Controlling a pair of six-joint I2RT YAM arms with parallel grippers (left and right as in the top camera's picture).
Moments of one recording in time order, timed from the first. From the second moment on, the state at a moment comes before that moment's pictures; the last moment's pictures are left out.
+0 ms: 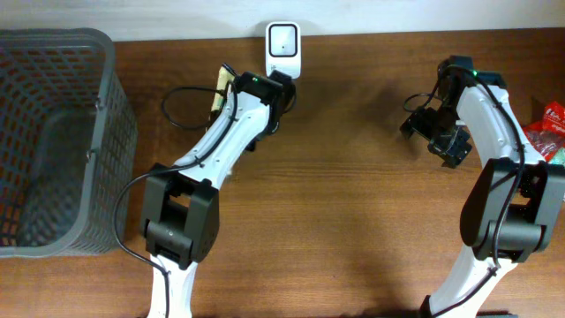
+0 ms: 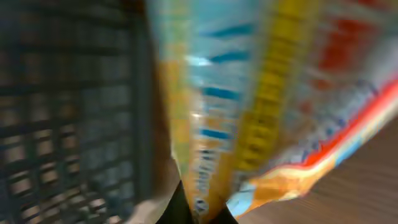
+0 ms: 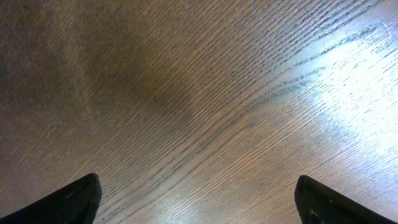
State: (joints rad) left arm -0.48 2.18 1.90 -1.46 -0.75 -0.54; right arm -0.14 2.03 1.63 -1.15 0.01 0.66
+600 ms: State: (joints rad) left arm -0.72 2.20 1.66 -1.36 -0.87 -0.95; right arm -0.14 2.03 1.63 -1.15 0.01 0.66
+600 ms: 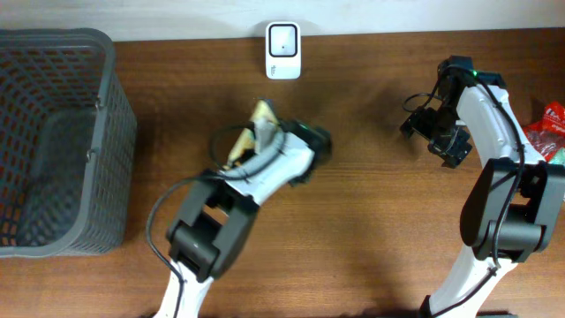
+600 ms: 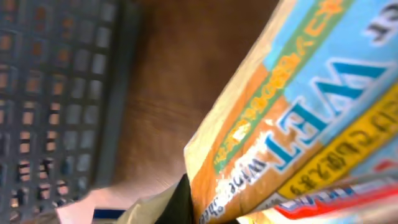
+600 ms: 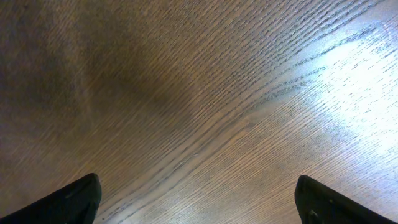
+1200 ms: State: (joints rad) left arm -0.91 2.20 1.94 -1.36 -0.49 -0.55; right arm -0.14 2.03 1.63 -1.15 0.01 0.66
